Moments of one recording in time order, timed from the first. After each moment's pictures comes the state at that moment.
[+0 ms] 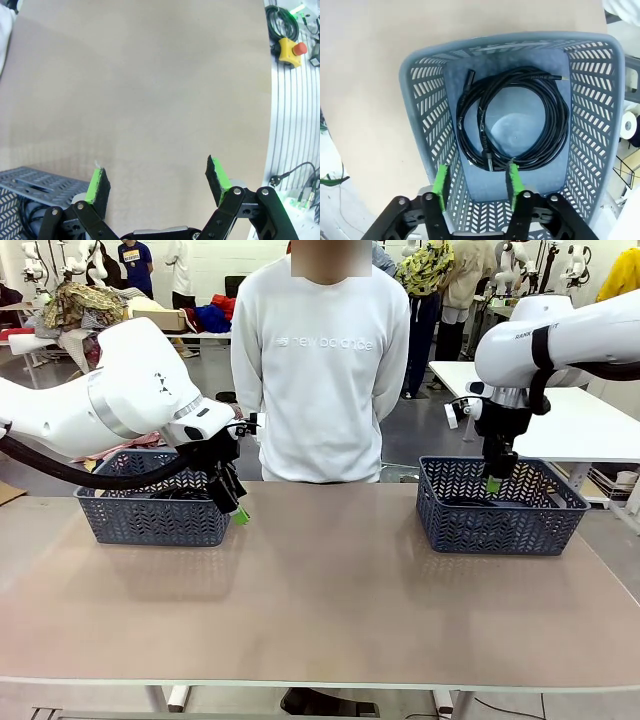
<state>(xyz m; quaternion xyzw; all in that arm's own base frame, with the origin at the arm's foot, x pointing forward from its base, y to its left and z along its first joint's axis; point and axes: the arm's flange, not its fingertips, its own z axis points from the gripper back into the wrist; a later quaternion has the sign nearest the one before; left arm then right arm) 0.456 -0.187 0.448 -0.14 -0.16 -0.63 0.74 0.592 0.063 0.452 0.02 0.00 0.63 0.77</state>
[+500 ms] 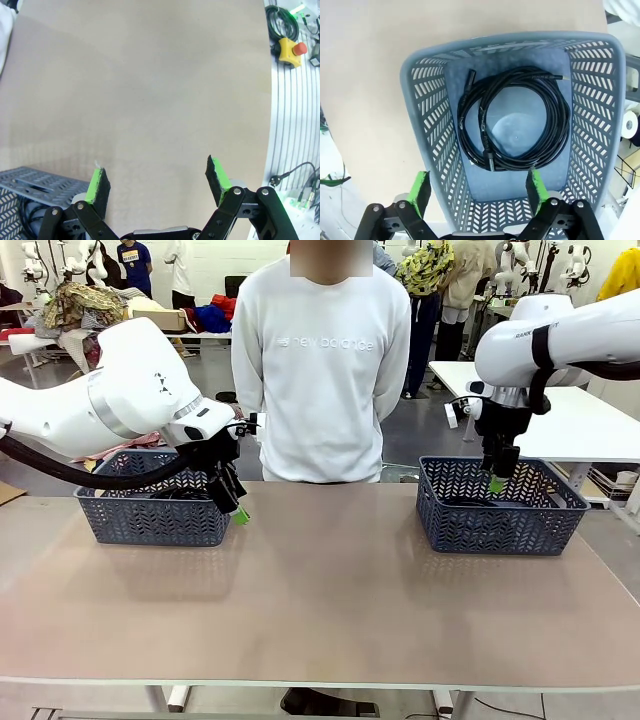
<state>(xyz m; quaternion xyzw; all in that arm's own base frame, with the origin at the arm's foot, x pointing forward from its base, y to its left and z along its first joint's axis) 0.456 -0.187 0.448 -0.14 -0.16 -0.63 0.74 0.591 0.063 0.452 0.02 0.01 0.63 0.78</state>
